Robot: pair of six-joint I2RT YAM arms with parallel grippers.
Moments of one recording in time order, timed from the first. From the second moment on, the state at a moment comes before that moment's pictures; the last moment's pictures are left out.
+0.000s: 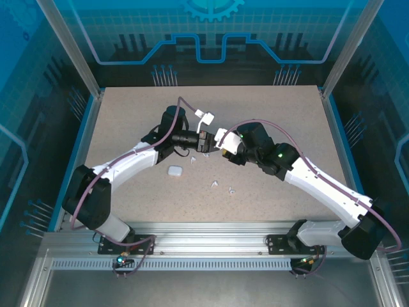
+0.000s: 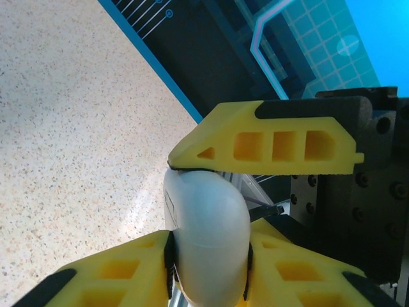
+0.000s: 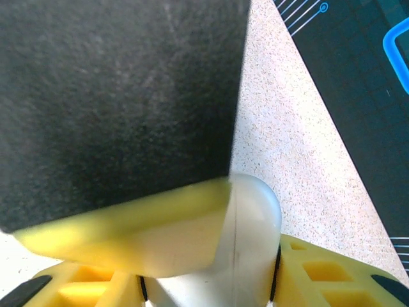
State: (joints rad) left arm -0.51 1.55 1.09 0.07 0.96 -0.58; right arm 0.74 1.24 1.15 -0.60 0.13 -0.57
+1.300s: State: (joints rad) left arm -0.51 1.36 0.75 0.73 0.81 -0.35; right arm 0.47 0.95 0.95 -0.23 -0.45 -0.19
